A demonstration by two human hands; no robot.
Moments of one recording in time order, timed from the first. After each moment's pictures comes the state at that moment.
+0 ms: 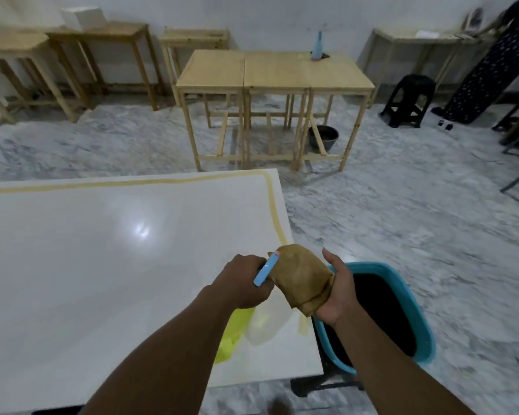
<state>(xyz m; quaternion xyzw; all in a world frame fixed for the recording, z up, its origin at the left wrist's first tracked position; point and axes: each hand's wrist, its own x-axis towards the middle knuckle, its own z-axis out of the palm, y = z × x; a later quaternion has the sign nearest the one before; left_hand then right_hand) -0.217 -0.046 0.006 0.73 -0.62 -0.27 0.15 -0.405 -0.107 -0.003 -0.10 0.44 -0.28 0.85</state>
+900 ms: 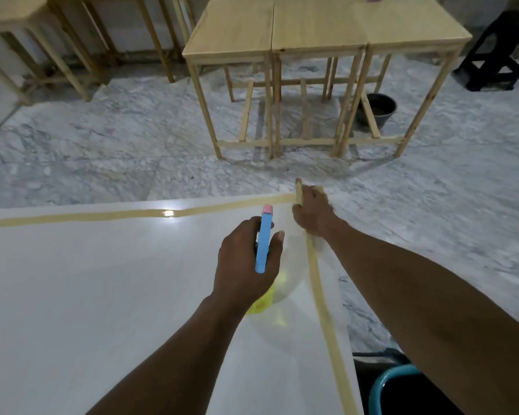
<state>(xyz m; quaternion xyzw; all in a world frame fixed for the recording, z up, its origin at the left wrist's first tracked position) -0.077 -0.315 -0.049 0.75 -0.50 -0.10 0.41 -0.155 -0.534 -0.151 -0.78 0.54 0.01 0.32</state>
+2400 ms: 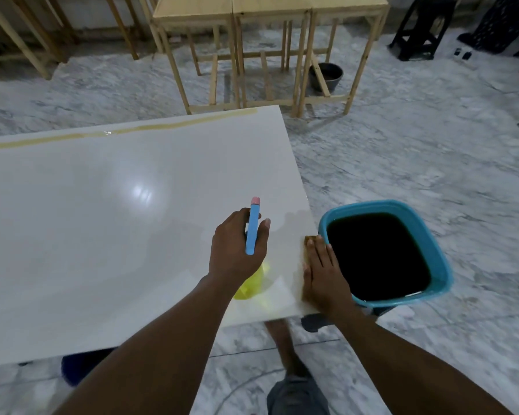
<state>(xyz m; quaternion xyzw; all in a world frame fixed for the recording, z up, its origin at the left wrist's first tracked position) -0.211 -0.006 -0.066 0.73 -0.52 -0.14 0.42 -0.416 -0.055 -0.206 -0.83 0.52 -0.08 0.15</state>
